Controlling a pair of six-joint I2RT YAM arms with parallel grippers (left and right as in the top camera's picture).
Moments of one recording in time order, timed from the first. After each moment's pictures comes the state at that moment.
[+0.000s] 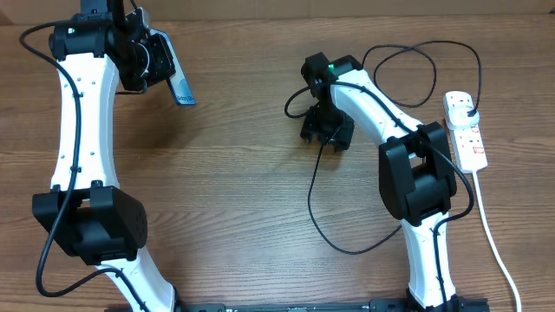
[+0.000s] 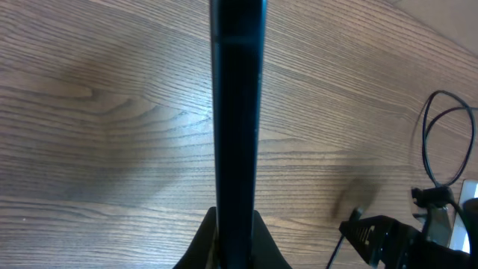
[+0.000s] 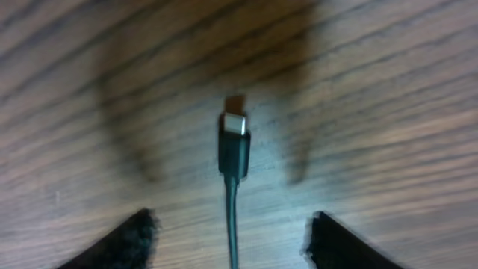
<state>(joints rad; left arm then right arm) 0.09 1.98 2.05 -1.20 0.31 -0.31 0.41 2.31 1.88 -1.24 -0.06 0.72</state>
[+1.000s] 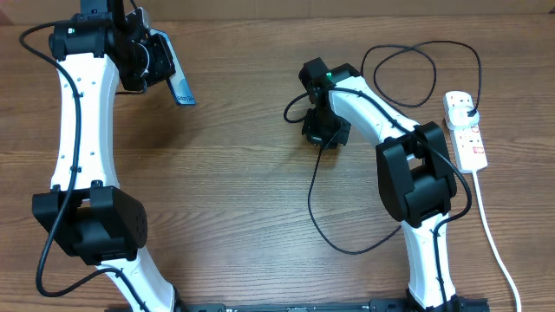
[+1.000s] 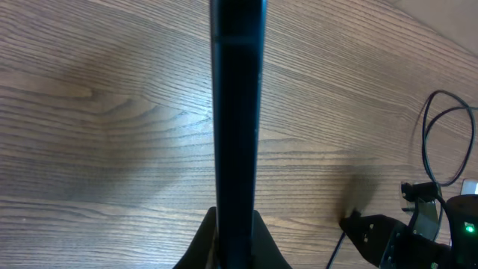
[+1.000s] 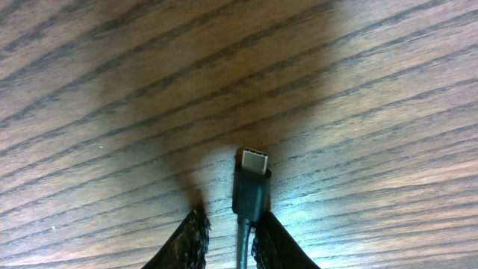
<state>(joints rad) 0.09 1.98 2.05 -1.20 0.31 -0.31 0.42 2.31 1.82 -1.13 -0.03 0.70</state>
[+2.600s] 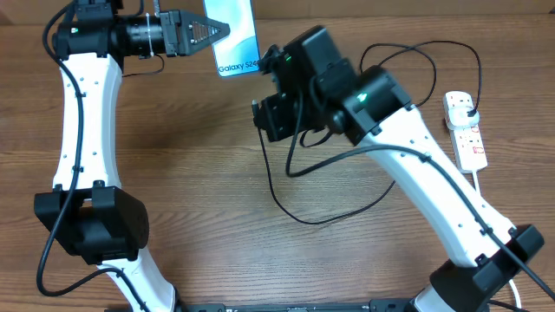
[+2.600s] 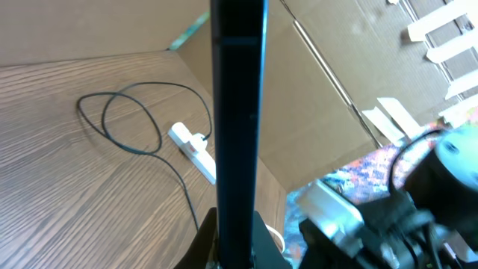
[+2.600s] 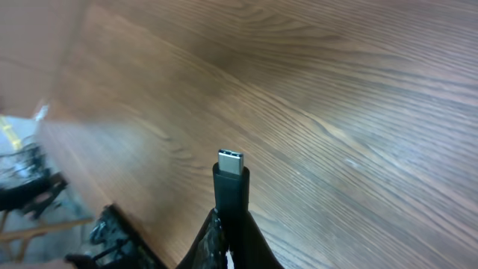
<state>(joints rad) 0.07 1.98 2.05 -0.89 1.40 -0.04 0.64 1.77 1.91 -1.10 -0.35 0.30</state>
